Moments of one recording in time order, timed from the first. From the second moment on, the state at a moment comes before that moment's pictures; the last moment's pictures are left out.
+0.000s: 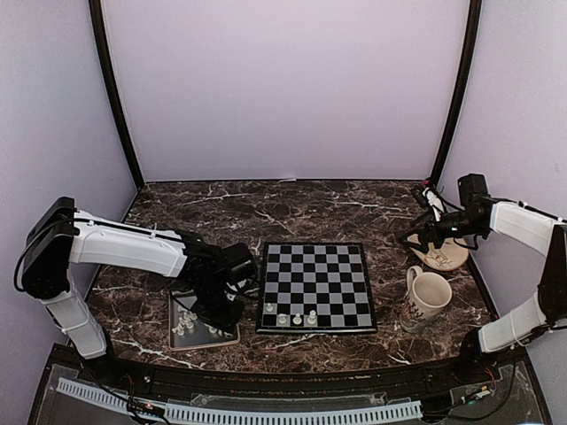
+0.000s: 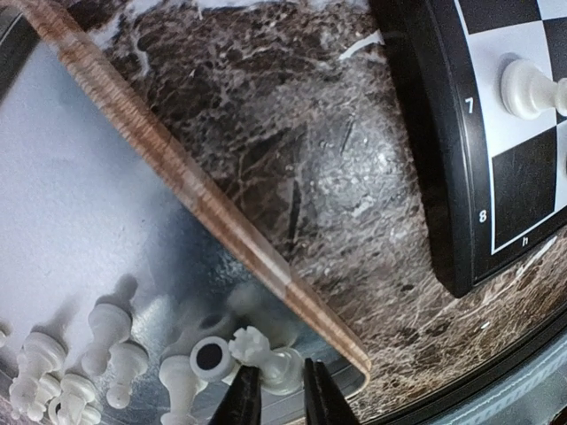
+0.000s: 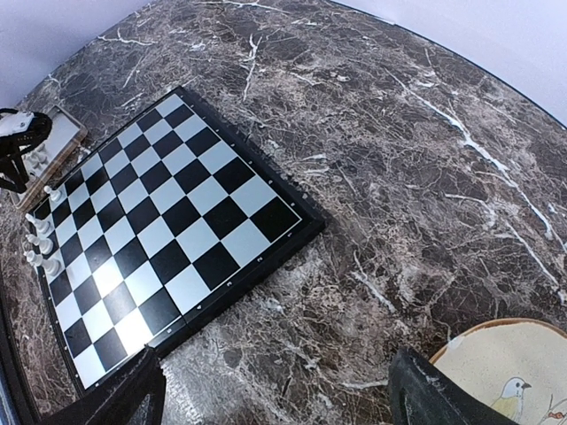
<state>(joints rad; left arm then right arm) -1.00 1.70 1.04 -0.85 0.09 -0.62 -0.03 1.35 0.89 -0.51 -0.78 -0.60</state>
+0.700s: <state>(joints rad) -1.00 1.72 1.03 -0.84 0.08 -0.64 -0.03 1.35 0.89 -0.51 -0.76 -0.60</state>
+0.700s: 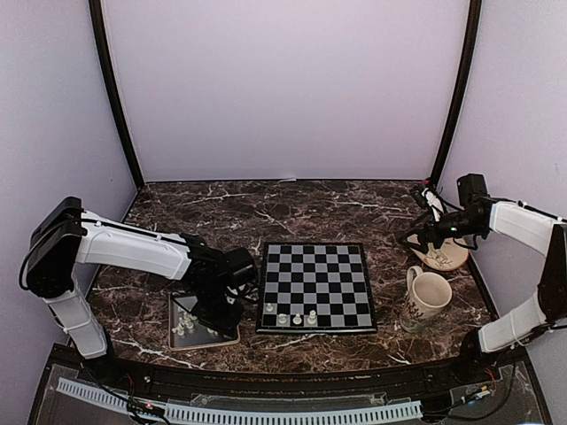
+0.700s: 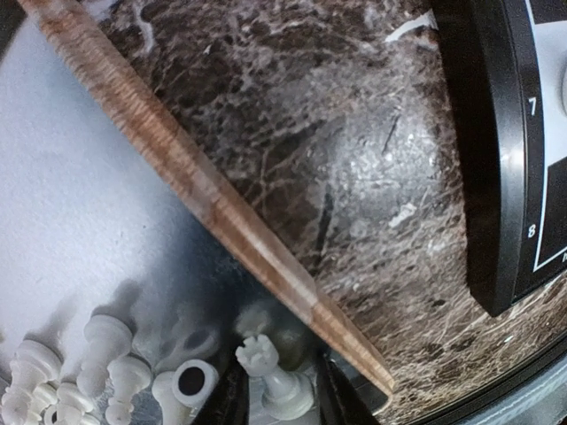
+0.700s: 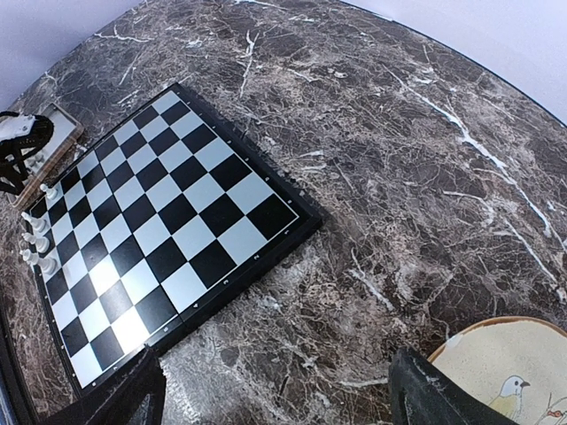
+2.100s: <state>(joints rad) -1.01 1.30 0.87 -0.11 0.07 -0.09 0.45 1.60 1.45 -0.76 -0.89 -0.32</state>
